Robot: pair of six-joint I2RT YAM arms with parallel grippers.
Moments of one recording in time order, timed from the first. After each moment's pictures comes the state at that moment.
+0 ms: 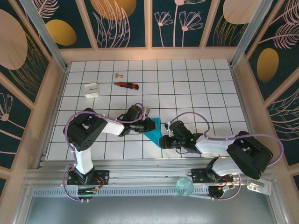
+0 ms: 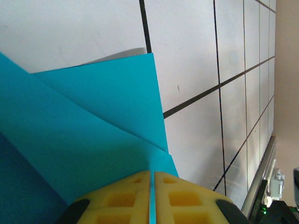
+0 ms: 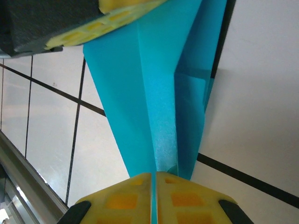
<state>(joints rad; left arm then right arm) -0.71 1.88 0.74 0.42 0.49 -0.90 0.85 1.33 0.36 0.13 -0.28 0.76</state>
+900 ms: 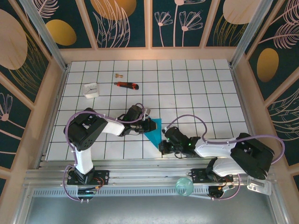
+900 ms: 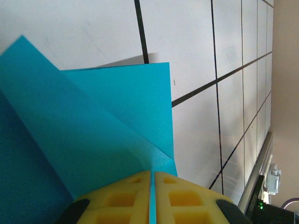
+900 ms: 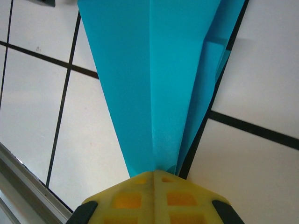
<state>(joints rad) -0.71 1.88 0.74 0.42 0.51 -0.90 1.01 1.29 0.37 0.03 -0.12 0.77</state>
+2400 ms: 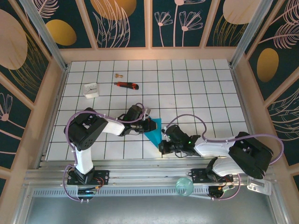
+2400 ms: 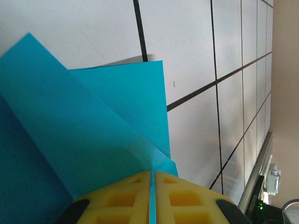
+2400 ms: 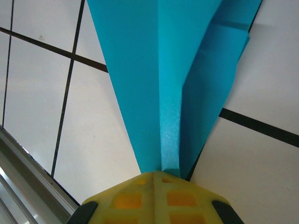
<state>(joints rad) -0.71 1.89 0.75 0.42 0.52 -0.90 0.96 1.32 0.37 0.05 -0.22 0.74</state>
